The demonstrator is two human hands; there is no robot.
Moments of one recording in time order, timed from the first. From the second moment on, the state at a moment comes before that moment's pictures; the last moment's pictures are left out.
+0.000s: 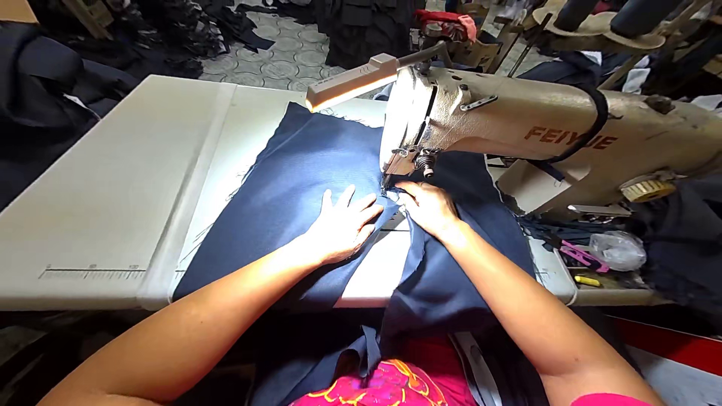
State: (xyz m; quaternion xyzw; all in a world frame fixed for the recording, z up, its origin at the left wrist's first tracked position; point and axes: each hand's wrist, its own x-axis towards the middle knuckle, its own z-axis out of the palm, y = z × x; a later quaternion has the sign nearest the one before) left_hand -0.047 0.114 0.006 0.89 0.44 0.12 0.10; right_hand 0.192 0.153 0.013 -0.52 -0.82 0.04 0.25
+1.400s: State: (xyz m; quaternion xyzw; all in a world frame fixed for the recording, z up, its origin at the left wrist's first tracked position) left_hand -0.084 0.177 0.007 0.95 0.29 0.08 0.11; right_hand 0.195 0.150 -0.004 -0.32 -0.88 0.06 0.34
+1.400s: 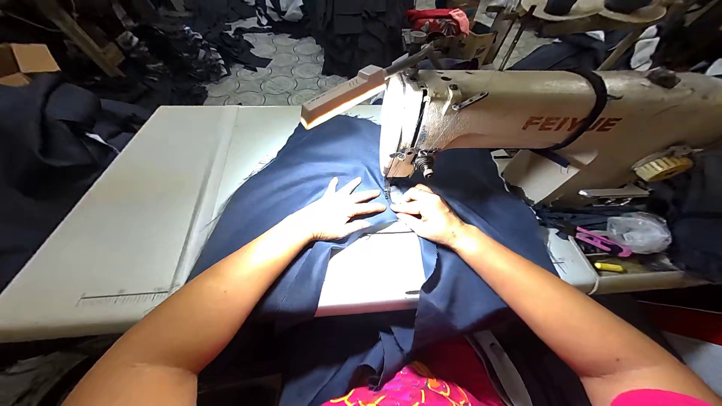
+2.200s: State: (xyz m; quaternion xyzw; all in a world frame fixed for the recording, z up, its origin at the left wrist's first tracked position) left_hand -0.088 0.217 0.015 0.96 0.23 0.08 0.11; right_hand 0.218 0.182 0.008 -0.29 -0.92 0.12 0.24
